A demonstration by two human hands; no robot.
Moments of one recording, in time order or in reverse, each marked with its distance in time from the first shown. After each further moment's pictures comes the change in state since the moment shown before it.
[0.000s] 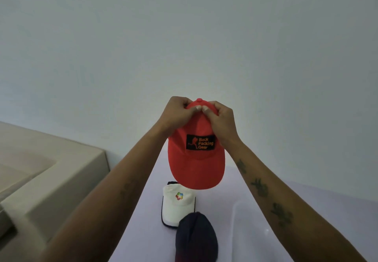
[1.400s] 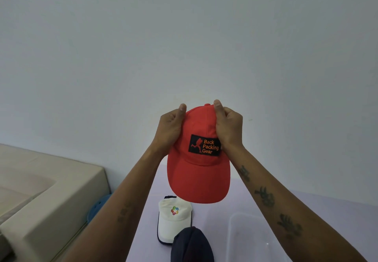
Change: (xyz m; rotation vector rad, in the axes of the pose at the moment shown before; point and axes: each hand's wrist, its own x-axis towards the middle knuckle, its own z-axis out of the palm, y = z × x) left_hand -0.017 0.026 0.034 -0.291 0.072 0.051; right_hand 0.000 -0.028 -0.052 0.073 0.298 -0.012
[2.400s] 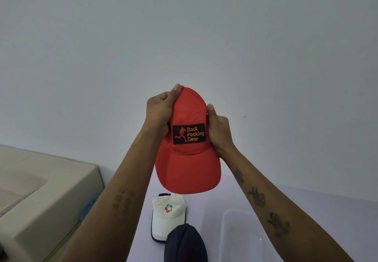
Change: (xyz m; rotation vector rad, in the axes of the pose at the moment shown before) left_hand 0.018 0.038 0.009 -0.297 0.153 -0.195; right_hand -0.002 0.021 -0.009 -0.039 -0.215 0.105
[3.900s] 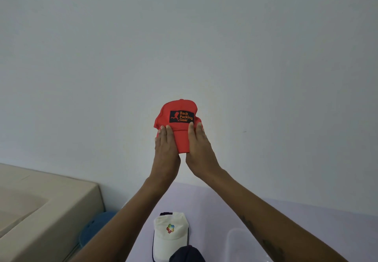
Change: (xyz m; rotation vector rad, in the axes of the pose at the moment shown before) left_hand -0.002 -0.100 -0.024 1.109 0.057 0.624; right_hand -0.017 0.002 0.034 -0.868 -0.196 -0.300
